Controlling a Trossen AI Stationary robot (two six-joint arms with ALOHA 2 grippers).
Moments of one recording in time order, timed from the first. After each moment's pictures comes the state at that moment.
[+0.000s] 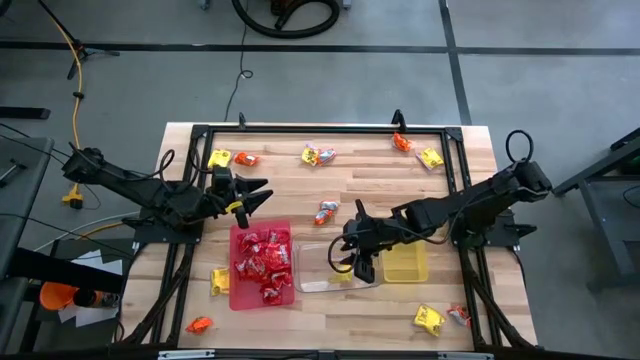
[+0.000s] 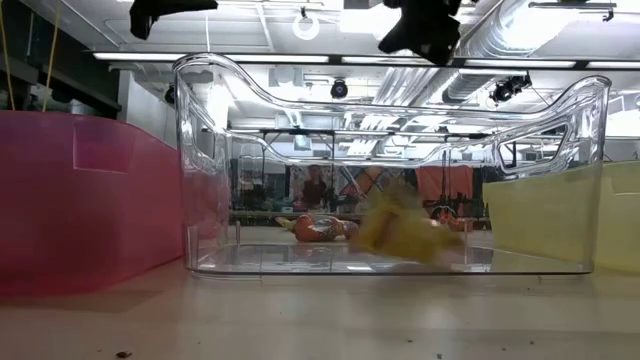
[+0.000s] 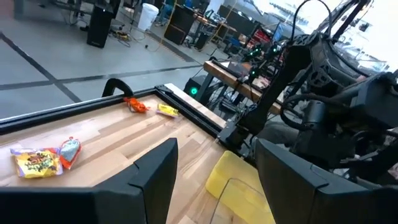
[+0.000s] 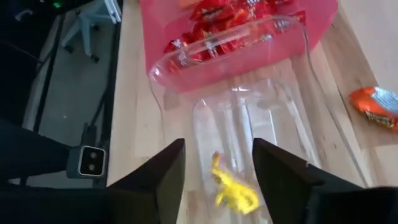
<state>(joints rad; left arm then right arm) -0.37 0.81 0.66 0.03 -0.77 -0.56 0.31 1.53 1.18 -0.41 0.01 0.49</state>
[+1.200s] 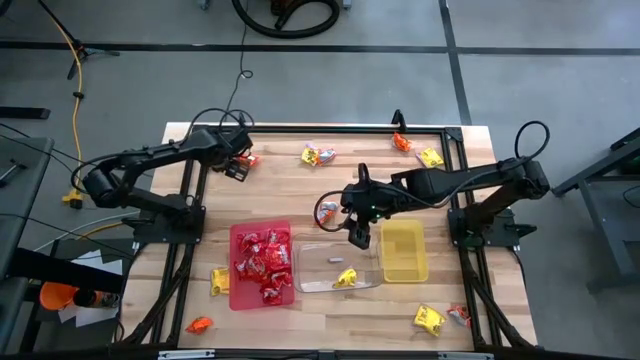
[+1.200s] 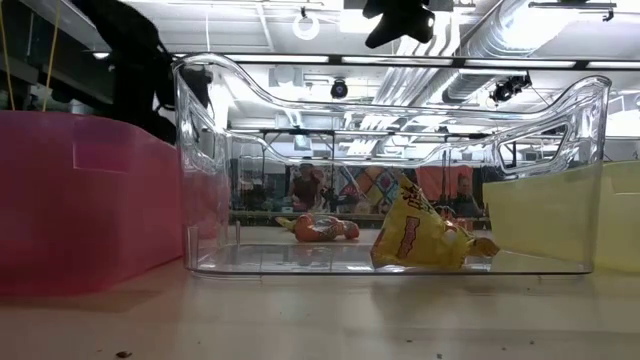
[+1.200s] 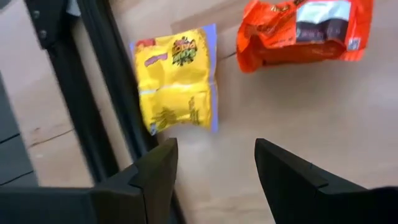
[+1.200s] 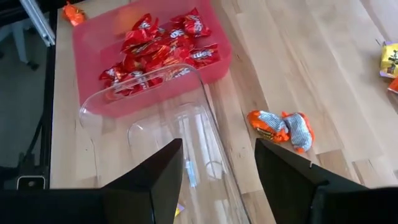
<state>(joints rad) 0.73 1.31 0.76 -0.91 -0.40 -0.42 0.14 1.53 1.43 -0.74 0.08 0.37</state>
